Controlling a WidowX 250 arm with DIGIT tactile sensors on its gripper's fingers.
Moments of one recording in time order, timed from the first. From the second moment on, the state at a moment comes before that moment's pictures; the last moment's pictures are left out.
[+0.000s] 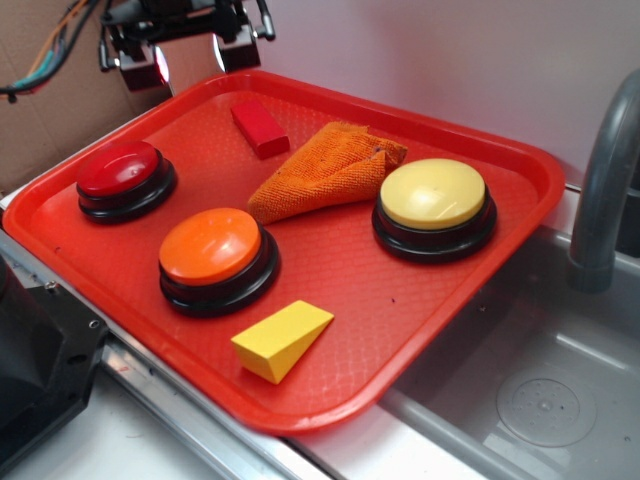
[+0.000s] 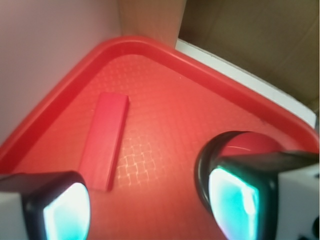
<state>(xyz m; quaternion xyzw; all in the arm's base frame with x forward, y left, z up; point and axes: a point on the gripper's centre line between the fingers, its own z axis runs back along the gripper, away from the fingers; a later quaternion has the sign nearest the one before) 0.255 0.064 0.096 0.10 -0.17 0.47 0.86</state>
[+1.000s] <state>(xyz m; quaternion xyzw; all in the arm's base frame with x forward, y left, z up) 0.300 0.072 0.043 0.06 -0.13 0.53 0.83</state>
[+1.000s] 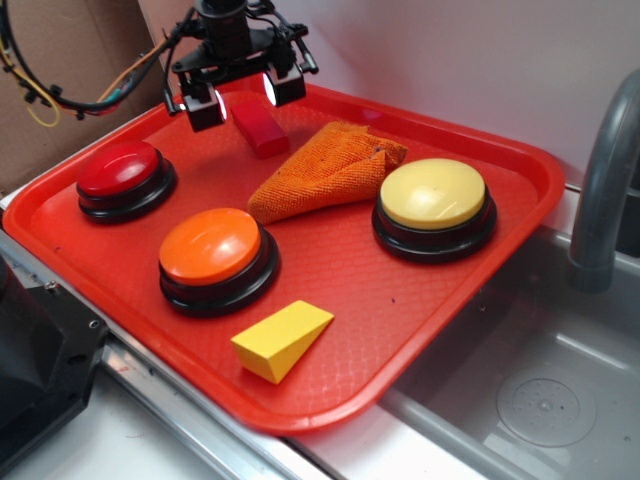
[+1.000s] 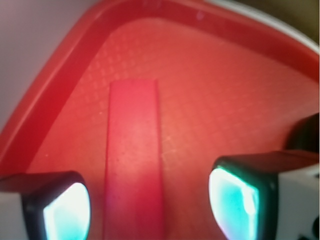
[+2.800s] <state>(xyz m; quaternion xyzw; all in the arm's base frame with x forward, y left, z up) 0.246 -0.011 0.136 0.03 -0.04 0.10 0.99</state>
